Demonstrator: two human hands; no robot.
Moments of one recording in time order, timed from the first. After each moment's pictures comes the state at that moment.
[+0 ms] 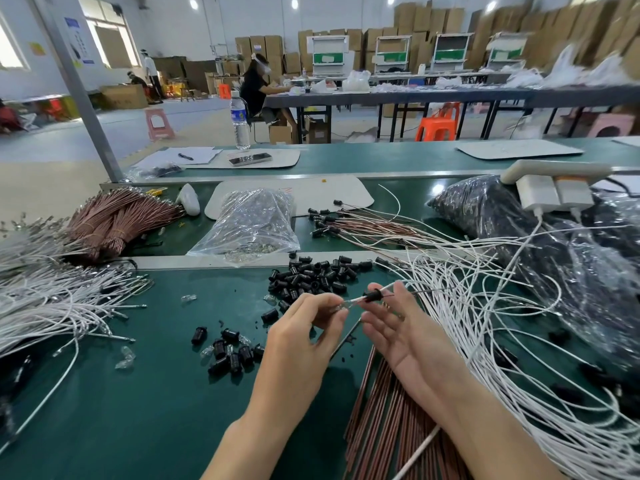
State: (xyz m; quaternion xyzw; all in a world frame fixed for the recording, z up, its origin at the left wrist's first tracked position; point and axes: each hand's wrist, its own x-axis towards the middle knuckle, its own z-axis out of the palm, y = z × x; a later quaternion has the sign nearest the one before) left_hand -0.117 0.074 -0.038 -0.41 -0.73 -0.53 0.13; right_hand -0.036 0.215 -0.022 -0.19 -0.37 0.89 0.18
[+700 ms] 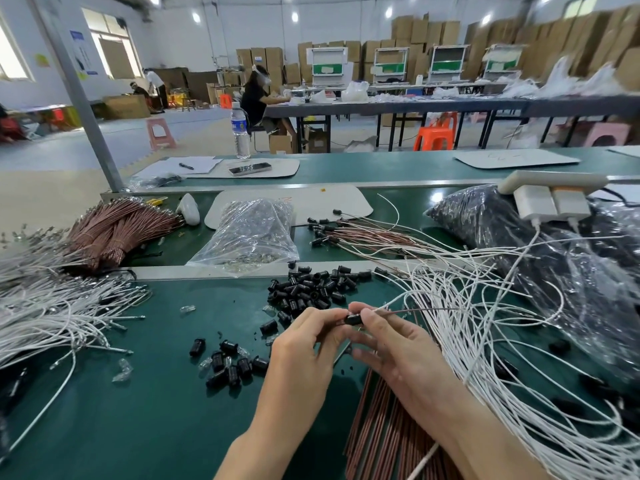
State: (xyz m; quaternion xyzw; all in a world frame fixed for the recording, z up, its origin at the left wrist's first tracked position) left_hand -0.117 0.080 -0.042 -0.40 -0.73 -0.54 0.11; right_hand -0.035 0.213 -0.024 -0.14 -0.48 0.85 0.15
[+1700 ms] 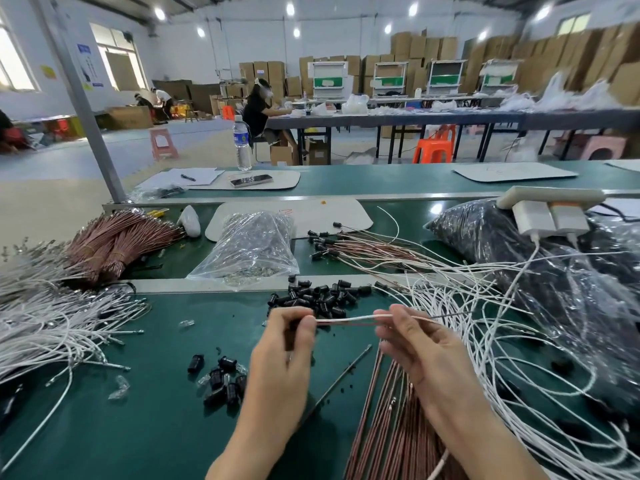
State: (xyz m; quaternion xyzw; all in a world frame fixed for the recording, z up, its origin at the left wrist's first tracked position) left_hand -0.123 0.068 -0.026 -0.31 -0.73 -0.61 0.05; right_hand -0.027 0.228 -0.014 -0.17 -0.46 0.83 0.27
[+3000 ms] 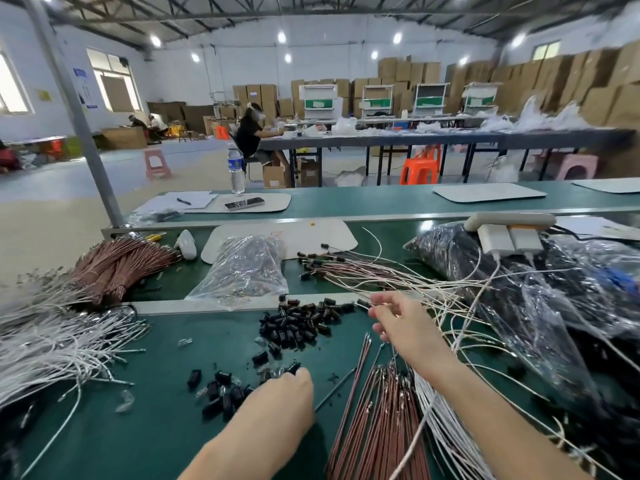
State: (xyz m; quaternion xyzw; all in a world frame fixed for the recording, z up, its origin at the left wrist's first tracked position) left_hand -0.108 0.067 0.003 -0.38 -0.92 0.03 -0.12; right_hand -0.046 0.271 0.020 -0.25 -0.80 0.50 0.21
